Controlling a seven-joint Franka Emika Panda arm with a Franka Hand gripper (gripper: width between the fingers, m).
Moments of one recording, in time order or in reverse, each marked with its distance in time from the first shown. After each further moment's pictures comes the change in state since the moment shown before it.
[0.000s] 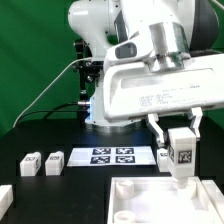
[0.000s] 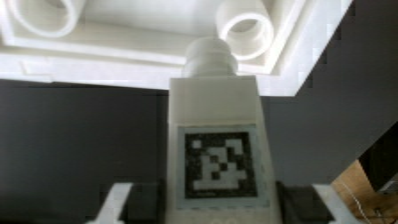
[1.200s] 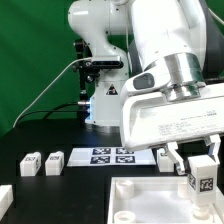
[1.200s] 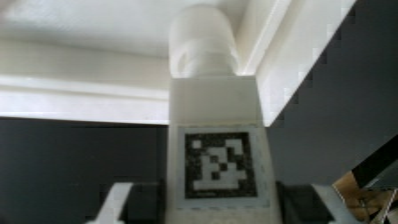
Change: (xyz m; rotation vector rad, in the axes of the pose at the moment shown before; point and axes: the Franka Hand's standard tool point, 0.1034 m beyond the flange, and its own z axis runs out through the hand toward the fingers) arm -0.012 -0.023 0.038 0.023 0.046 -0.022
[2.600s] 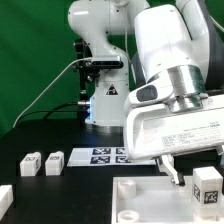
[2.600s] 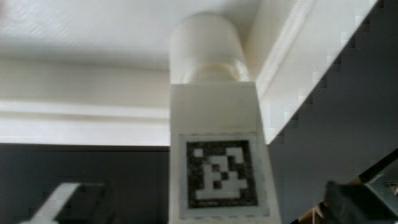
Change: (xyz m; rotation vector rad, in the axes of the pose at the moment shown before) arm -0.009 -0.004 0.015 -0.003 0.021 0.012
